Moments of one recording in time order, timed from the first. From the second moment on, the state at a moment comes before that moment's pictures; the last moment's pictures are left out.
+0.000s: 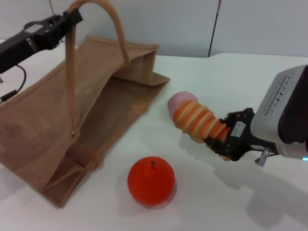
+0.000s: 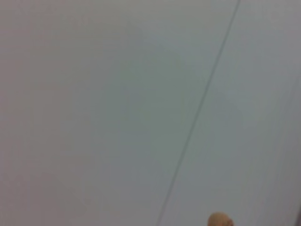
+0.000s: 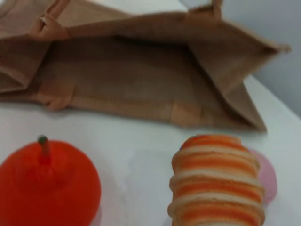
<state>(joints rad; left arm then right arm) -0.71 -2.01 2.86 -0.53 -0.89 1.74 -1.39 0.27 1.90 -1.93 -1.55 -2.29 -0.81 2.33</state>
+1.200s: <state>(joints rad) -0.82 -1.98 2.86 -0.52 -0.92 1.95 -1.56 0.71 2.03 -2.36 -1.14 -2.35 -0.34 2.26</state>
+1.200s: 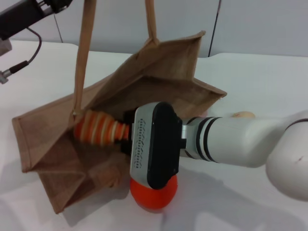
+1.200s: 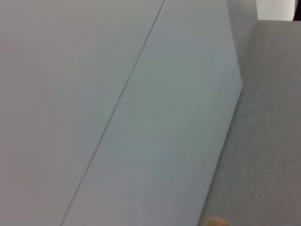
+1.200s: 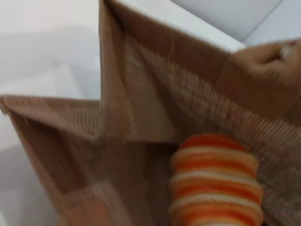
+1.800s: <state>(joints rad) -0.81 -1.94 2.86 -0.44 -0.95 1.97 -1.65 0.69 2.04 -2.47 -0.87 -2.35 0.22 2.27</state>
